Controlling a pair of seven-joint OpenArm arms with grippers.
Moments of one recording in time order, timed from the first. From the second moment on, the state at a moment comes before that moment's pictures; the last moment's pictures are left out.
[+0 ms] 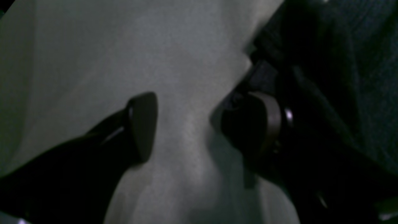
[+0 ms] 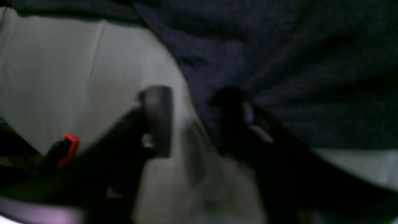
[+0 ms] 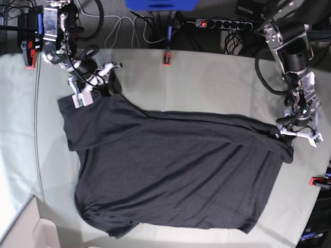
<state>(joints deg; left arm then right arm) -14.5 -13.0 -29.8 44.0 -7.3 -1.0 13.6 -16.9 4.7 11.9 77.4 15.2 35.3 -24.5</state>
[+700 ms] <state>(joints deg) -14.3 -13.1 -29.8 44.0 -7.3 -1.0 13.6 -15.7 5.4 12.1 95.8 13.5 34.9 -28.9</state>
